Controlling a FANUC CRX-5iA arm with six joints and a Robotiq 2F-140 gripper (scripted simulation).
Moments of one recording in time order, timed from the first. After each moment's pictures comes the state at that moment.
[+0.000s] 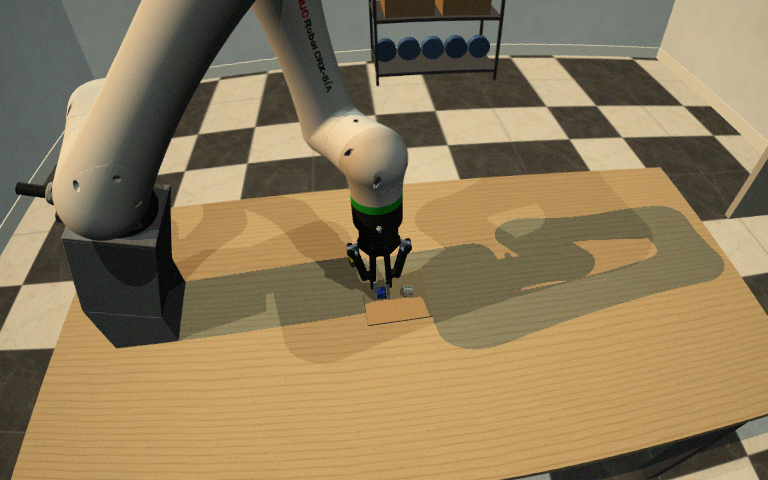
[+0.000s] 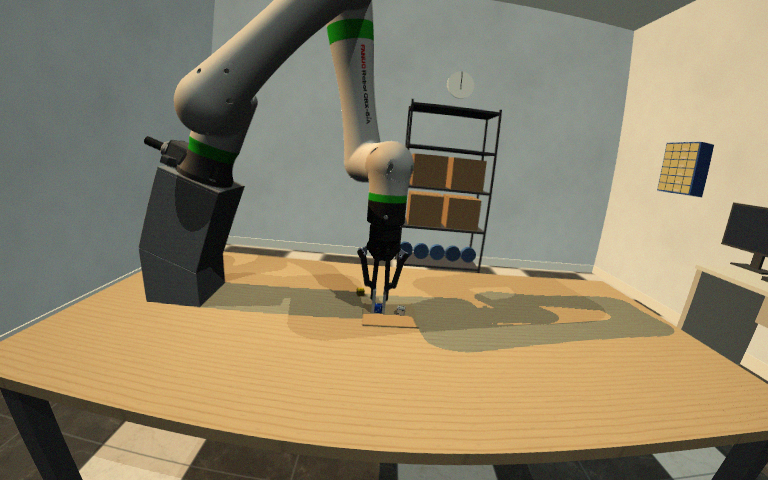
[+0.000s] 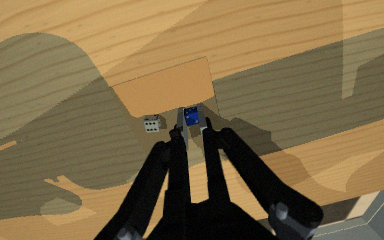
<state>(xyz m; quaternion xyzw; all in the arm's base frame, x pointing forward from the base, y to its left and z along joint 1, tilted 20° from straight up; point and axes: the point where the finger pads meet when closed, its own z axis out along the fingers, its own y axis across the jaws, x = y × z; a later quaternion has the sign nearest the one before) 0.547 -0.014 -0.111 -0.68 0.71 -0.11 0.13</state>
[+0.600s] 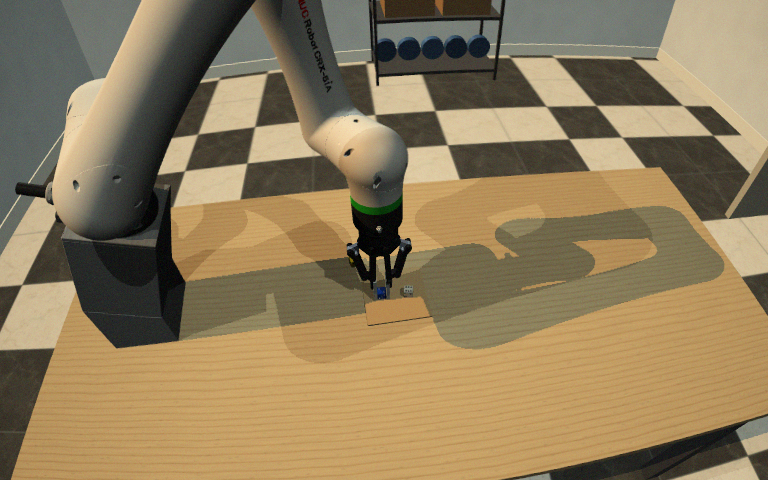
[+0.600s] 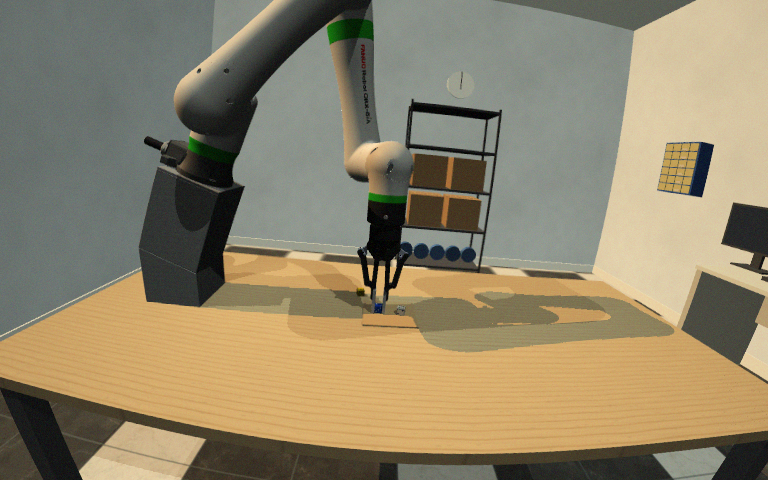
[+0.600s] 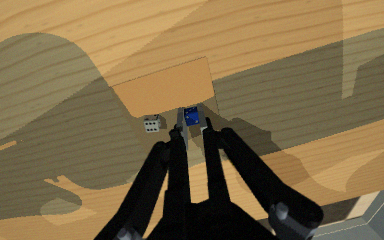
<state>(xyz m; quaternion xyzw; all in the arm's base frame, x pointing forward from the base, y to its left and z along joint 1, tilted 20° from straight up) 0.547 -0.014 -0.111 -0.68 0.71 -0.11 0.13</state>
